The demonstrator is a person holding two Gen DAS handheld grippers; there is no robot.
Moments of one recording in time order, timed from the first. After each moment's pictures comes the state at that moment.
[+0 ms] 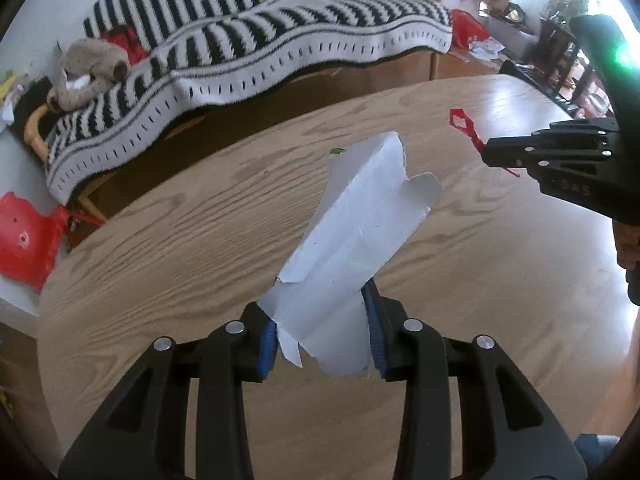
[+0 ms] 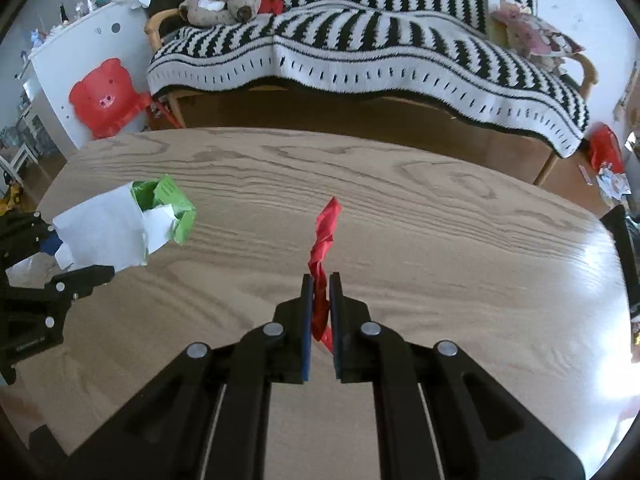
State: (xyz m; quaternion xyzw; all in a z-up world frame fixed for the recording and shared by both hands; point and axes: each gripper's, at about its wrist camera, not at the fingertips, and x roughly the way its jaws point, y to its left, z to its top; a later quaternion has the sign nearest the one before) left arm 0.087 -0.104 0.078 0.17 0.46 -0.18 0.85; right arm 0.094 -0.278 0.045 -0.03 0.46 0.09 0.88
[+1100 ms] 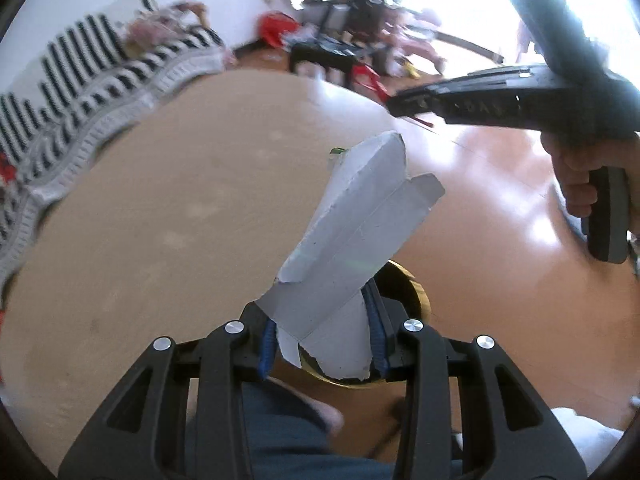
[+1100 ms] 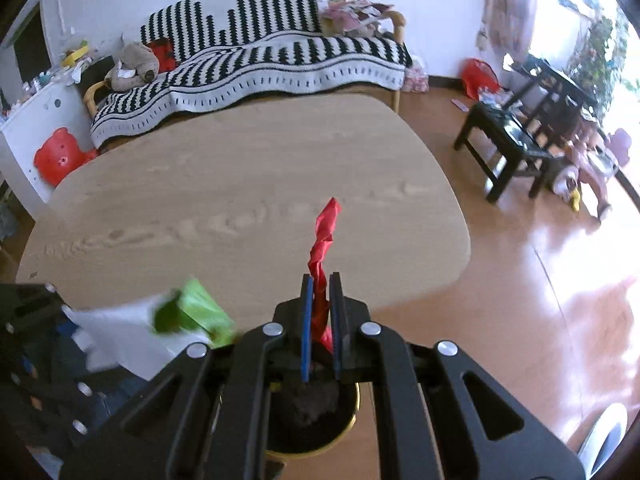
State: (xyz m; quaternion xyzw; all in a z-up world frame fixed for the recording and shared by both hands) left arm -0.274 -0.343 0.081 0.24 0.42 -0.42 0.76; right arm -0.327 -0.506 0.086 0.07 0.42 -0.07 0.90
